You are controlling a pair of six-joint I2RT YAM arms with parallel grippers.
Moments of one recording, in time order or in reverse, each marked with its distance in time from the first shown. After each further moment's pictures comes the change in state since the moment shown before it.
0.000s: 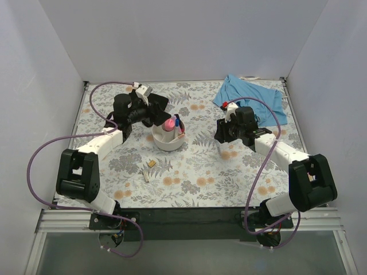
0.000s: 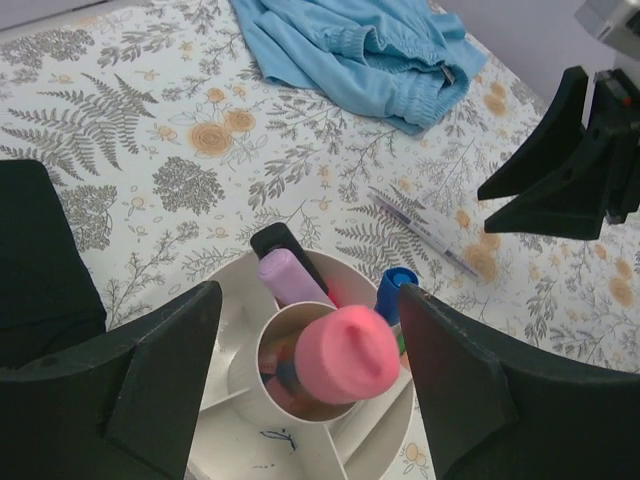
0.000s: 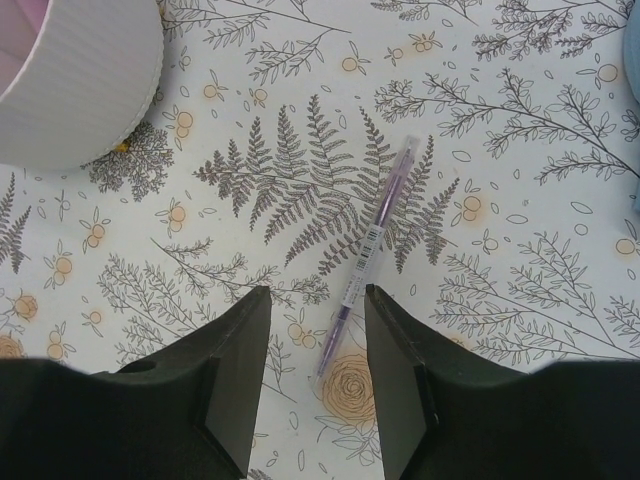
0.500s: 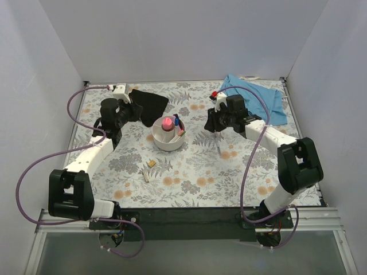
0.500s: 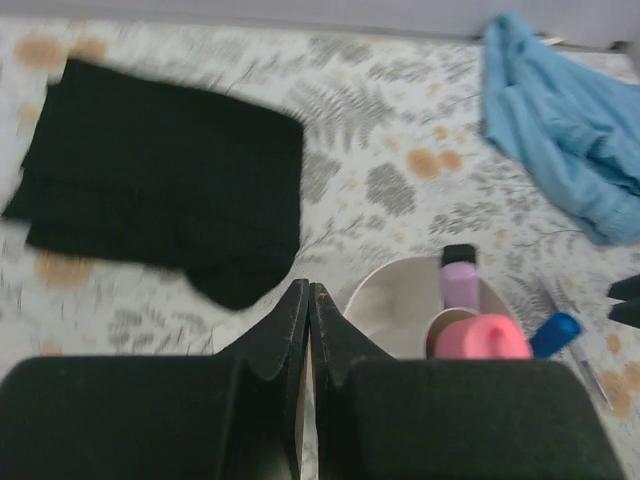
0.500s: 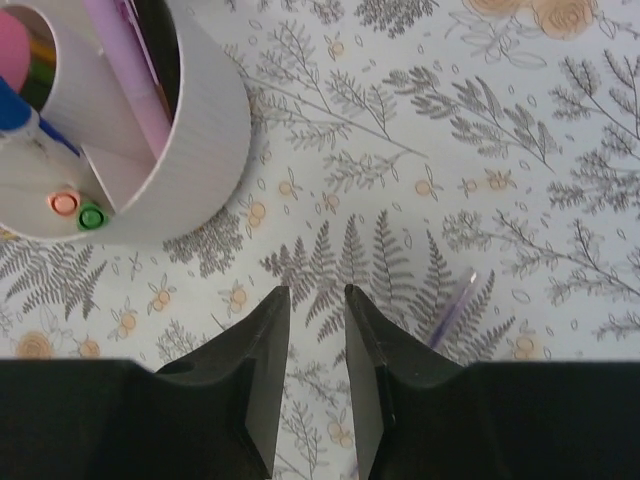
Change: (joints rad) left arm 0.083 -0.199 -0.067 -0.084 -0.420 -0.064; right arm 0.030 0.176 0.202 -0.001 -0.117 -0.001
